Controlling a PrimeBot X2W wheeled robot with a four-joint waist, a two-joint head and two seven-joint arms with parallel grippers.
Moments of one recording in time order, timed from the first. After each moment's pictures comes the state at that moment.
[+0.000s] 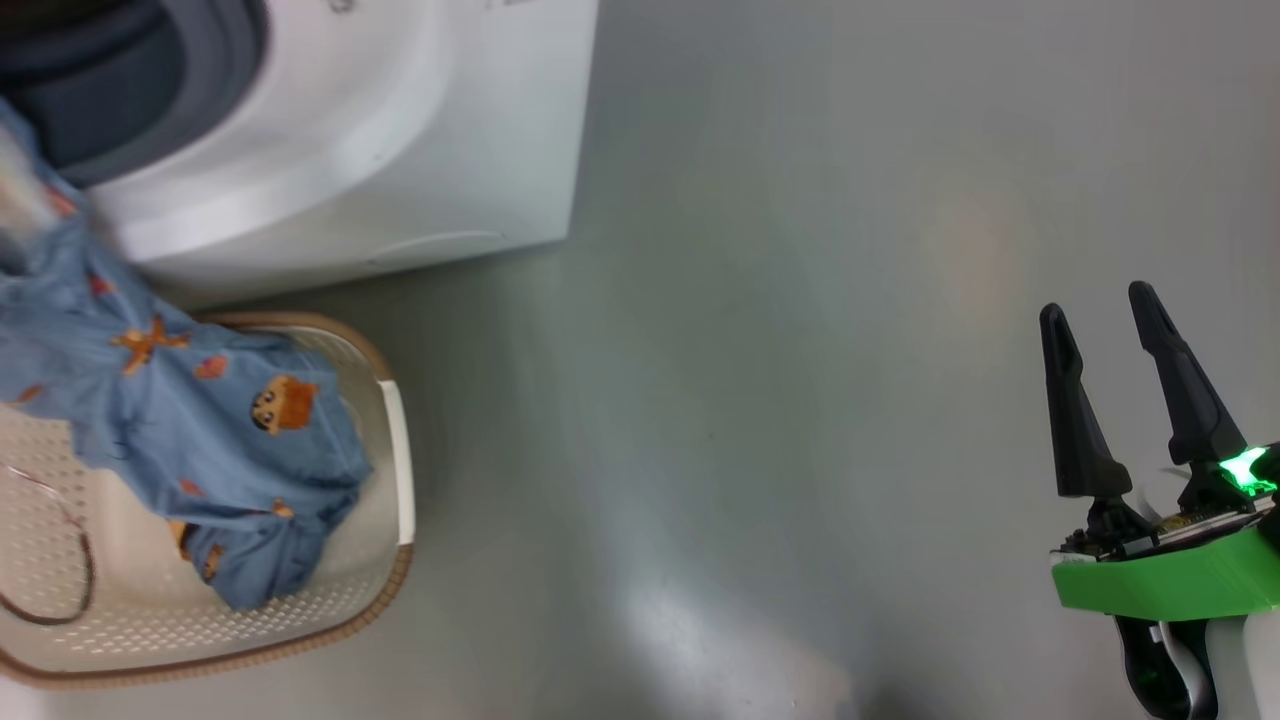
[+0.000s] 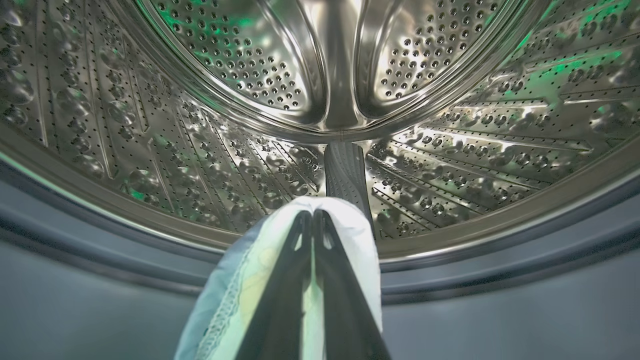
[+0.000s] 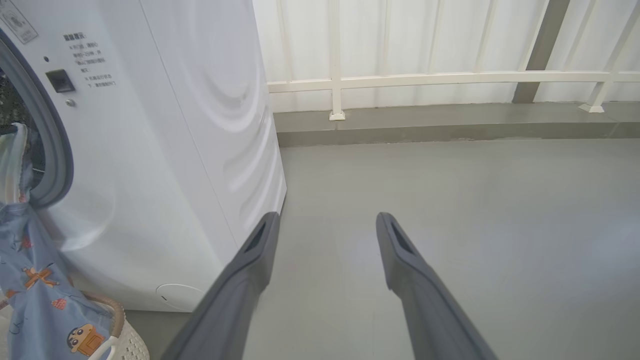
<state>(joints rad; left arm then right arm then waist) -1.01 0.38 -0.03 0.68 -0.42 -0.05 0.12 -0.15 -0.18 -0.01 -0.15 0.31 0.13 -0.26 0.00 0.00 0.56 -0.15</state>
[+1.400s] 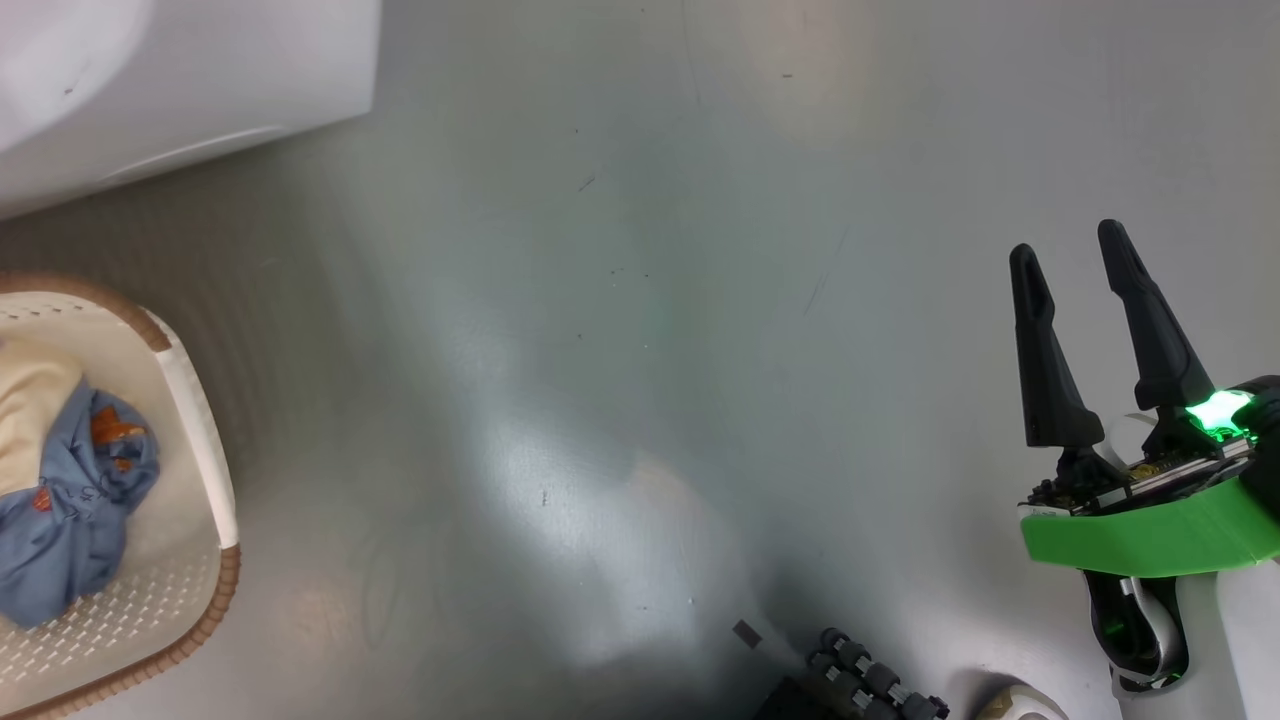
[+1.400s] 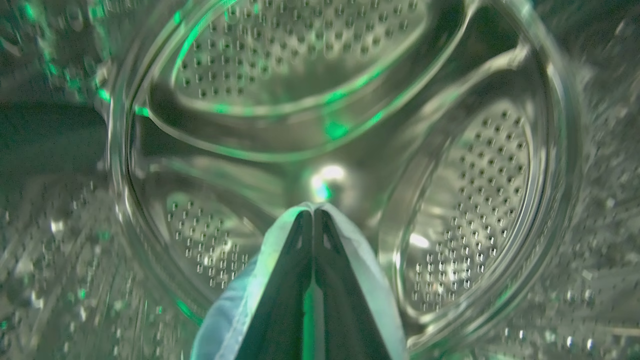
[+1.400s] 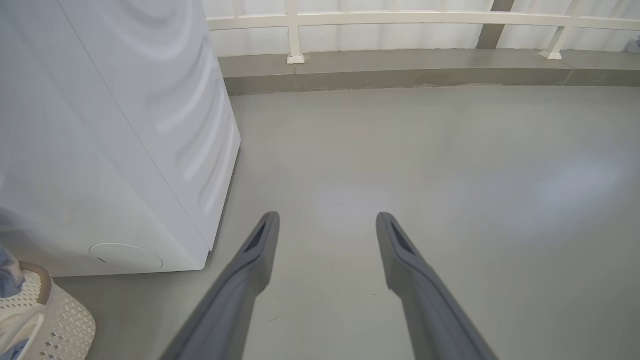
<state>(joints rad) -1.48 0.62 -0.03 0.58 -0.23 0.04 -0.24 -0.25 -0.16 0.04 -0.14 0.35 0.13 -0.26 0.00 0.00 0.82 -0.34</state>
